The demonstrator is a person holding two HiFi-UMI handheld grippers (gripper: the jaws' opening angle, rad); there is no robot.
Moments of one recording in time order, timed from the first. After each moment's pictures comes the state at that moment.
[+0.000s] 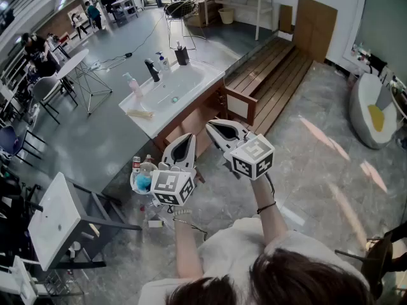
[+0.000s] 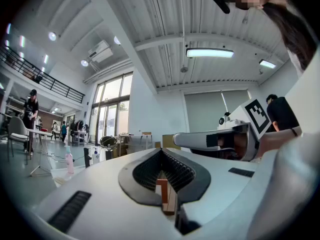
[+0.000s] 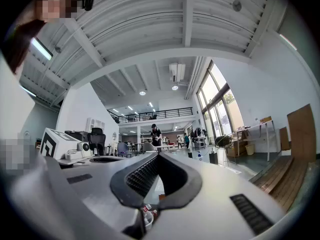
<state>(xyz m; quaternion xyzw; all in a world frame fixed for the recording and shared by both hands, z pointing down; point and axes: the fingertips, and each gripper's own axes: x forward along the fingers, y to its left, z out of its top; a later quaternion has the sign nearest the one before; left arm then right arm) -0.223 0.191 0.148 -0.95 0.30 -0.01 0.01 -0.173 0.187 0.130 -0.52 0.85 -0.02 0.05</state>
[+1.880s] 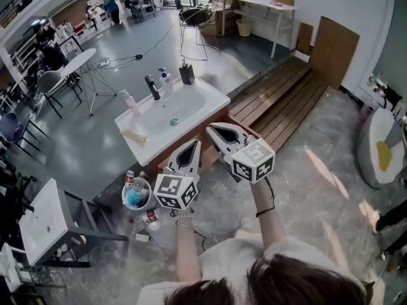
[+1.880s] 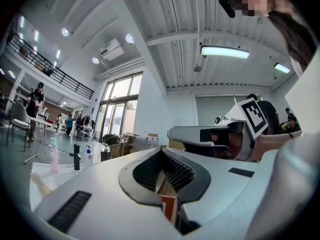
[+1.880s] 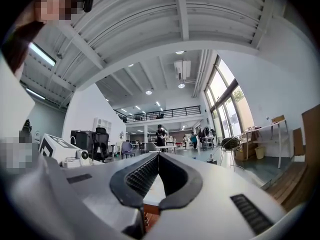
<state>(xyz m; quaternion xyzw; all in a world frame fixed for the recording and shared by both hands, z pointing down) -0.119 0.066 0.148 -0.94 0.33 0.03 -0.03 -0.080 0.051 0.113 -0.47 0.88 -0.02 0.04</state>
